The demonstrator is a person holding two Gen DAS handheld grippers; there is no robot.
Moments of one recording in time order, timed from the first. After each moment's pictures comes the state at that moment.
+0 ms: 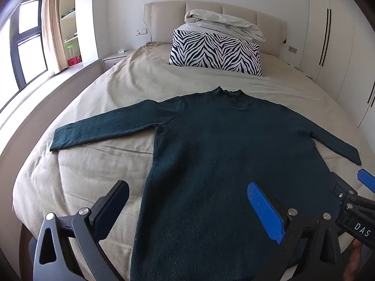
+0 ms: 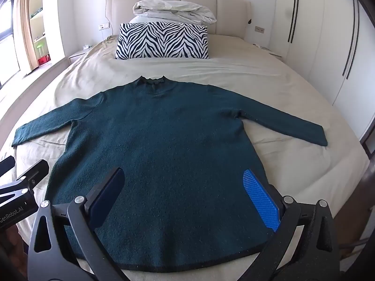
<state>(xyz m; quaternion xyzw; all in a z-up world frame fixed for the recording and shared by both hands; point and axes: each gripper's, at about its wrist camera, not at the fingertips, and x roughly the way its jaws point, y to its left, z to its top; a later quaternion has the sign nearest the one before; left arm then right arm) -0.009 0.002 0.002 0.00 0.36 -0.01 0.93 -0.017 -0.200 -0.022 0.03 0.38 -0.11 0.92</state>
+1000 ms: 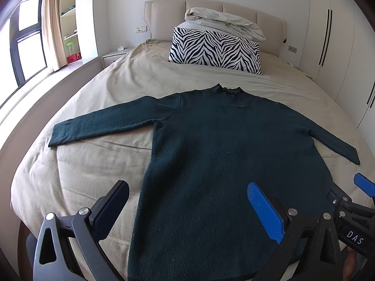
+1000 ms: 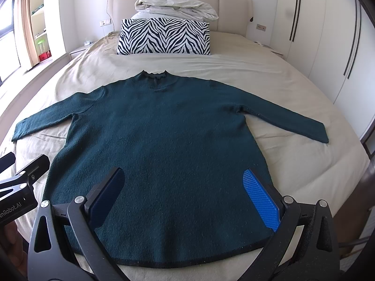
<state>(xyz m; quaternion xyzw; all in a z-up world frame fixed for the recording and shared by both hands) -0.002 0.002 -0.009 -0.01 0.39 -0.01 0.92 -0.020 -0.194 -0.030 0.02 0.39 -0.10 0.92</state>
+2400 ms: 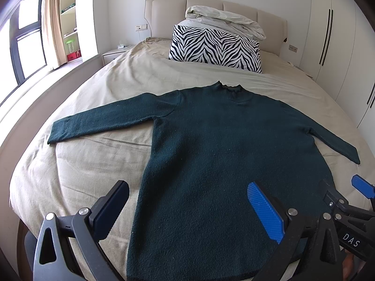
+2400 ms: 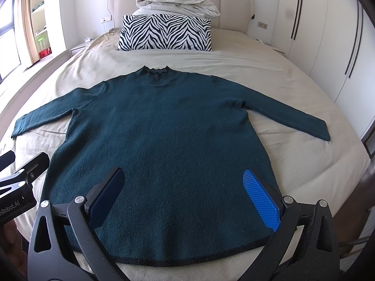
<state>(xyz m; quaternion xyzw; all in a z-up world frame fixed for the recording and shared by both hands) -0.004 0.005 -0.012 -0.01 0.39 -0.02 0.92 -0.023 -0.188 -0.040 0.02 0.39 -0.10 0.91</state>
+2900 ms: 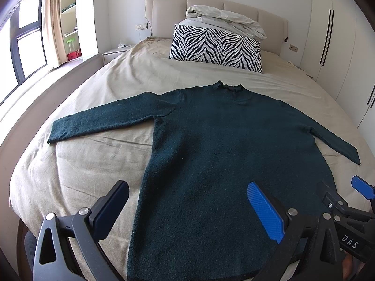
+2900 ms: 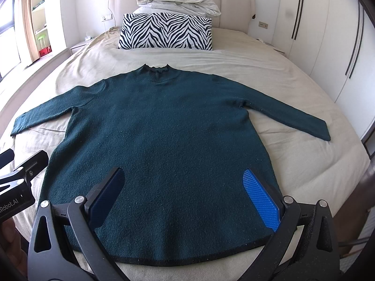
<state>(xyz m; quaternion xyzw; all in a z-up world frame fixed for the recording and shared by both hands) -0.004 0.006 -0.014 -0.01 0.39 -0.02 0.92 -0.021 -0.189 -0.041 0.02 0.40 -0.10 0.91</state>
